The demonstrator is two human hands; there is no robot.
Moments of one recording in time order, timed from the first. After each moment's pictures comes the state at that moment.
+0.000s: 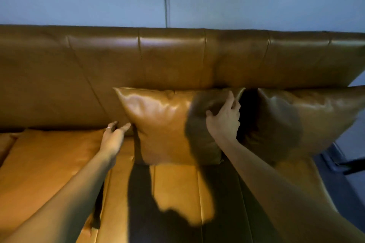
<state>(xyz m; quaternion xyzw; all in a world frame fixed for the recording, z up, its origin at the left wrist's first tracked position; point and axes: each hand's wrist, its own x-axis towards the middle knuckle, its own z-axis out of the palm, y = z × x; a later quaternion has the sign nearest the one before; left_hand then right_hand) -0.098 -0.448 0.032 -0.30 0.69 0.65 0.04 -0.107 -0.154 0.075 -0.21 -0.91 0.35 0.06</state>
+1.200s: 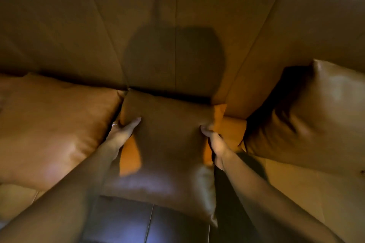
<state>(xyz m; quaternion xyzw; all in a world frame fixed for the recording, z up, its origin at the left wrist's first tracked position) -0.079 -0.866 -0.087 -0.44 0.68 0.57 0.13 -0.100 -0.592 -0.126 -0.37 -0.59 0.65 -0.30</state>
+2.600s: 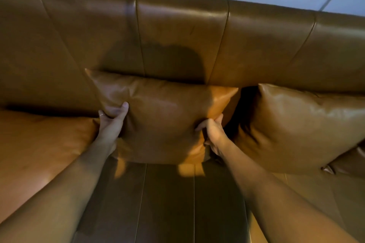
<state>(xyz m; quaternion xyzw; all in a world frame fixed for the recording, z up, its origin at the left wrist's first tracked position) -0.154 -0.821 -0.029 -0.34 0.62 0.71 -0.01 -0.154 -0.543 -0.011 -0.28 -0.69 0.63 -0.20</state>
